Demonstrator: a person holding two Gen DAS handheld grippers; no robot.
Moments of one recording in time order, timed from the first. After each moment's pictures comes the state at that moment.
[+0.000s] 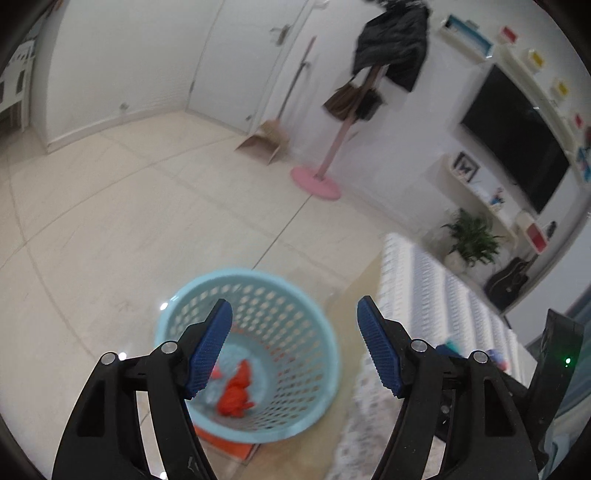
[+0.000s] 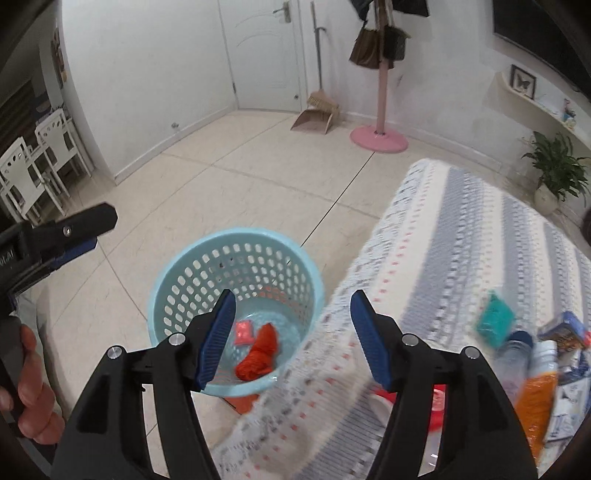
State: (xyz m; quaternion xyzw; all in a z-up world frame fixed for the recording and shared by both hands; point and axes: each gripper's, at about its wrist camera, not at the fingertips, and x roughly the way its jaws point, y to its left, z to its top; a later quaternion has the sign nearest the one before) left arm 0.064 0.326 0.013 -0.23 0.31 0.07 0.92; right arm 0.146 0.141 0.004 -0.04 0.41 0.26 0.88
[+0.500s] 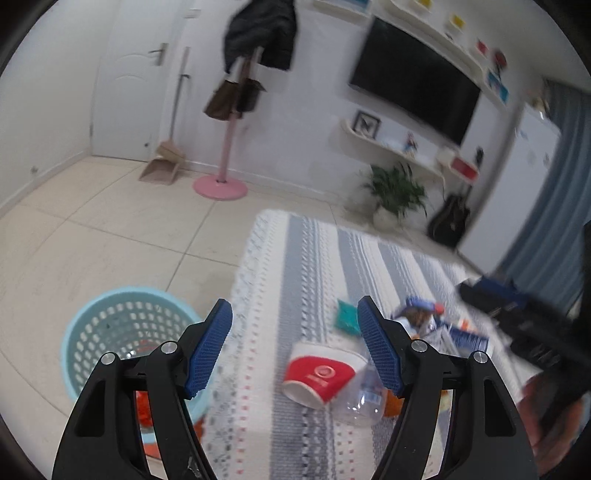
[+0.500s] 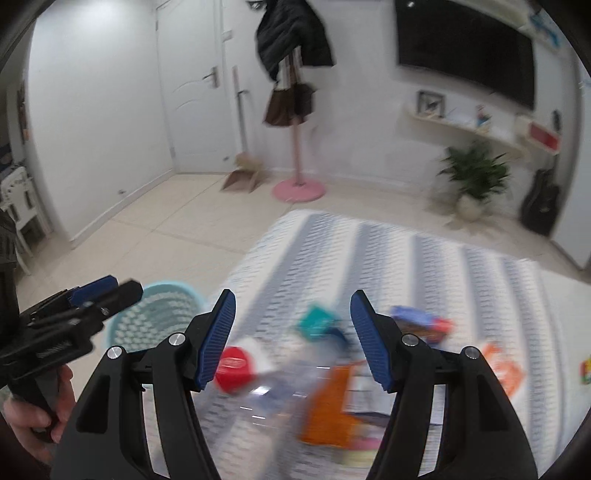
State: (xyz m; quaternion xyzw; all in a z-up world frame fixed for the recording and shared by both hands) left arm 0.082 0.161 0.021 -0.11 0.31 -0.09 0.94; right arm 0.108 -0.053 0.079 0.00 0.31 0.13 0.94
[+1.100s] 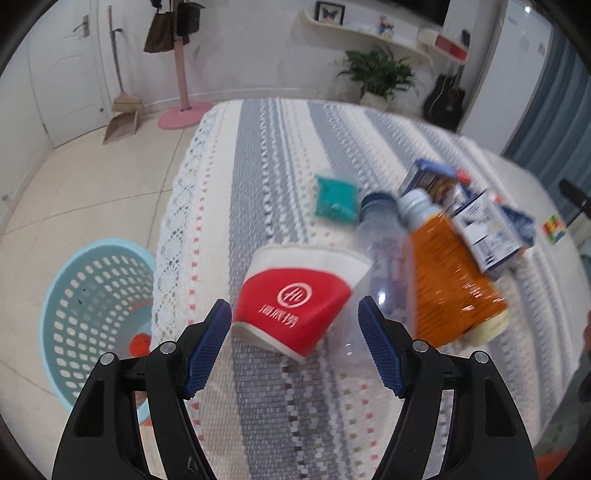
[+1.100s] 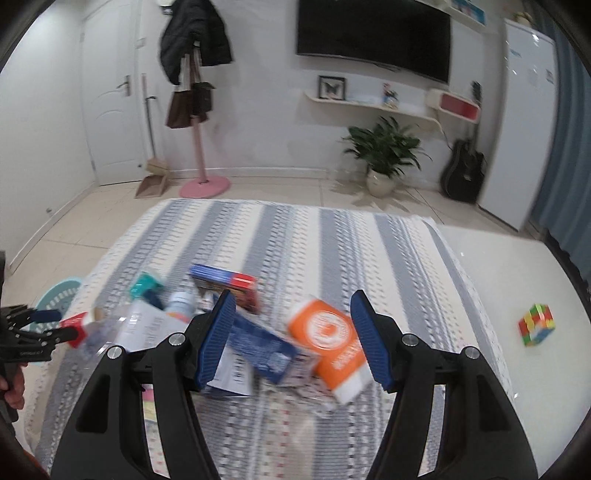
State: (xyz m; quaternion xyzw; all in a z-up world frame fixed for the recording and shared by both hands) left arm 0.127 0.092 -0.069 0.02 0.47 -0.12 0.87; right arm 0.098 -0.239 0.018 0.02 0.33 -0.01 0.94
